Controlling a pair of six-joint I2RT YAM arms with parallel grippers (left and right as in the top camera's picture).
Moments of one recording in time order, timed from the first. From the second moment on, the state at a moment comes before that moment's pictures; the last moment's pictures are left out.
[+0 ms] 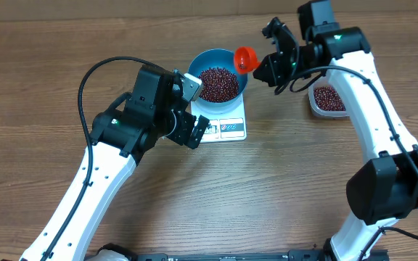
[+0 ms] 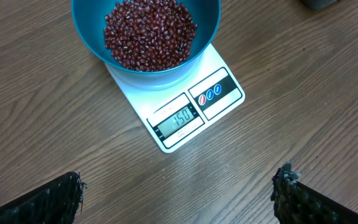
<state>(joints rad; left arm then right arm) -0.40 1.38 1.29 -0.87 0.15 0.08 0.18 1.92 1.83 -1.06 -0.56 -0.14</state>
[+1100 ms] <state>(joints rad) -0.40 1.38 1.29 -0.87 0.15 0.08 -0.06 1.84 1.83 -1.21 -0.70 -0.14</state>
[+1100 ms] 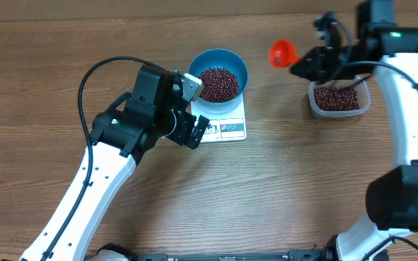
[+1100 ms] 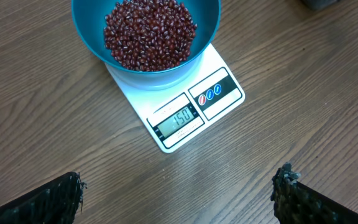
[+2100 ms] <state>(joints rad) -0.40 1.38 1.29 -0.87 0.15 0.08 -0.14 1.83 1.83 -1.37 0.02 -0.02</state>
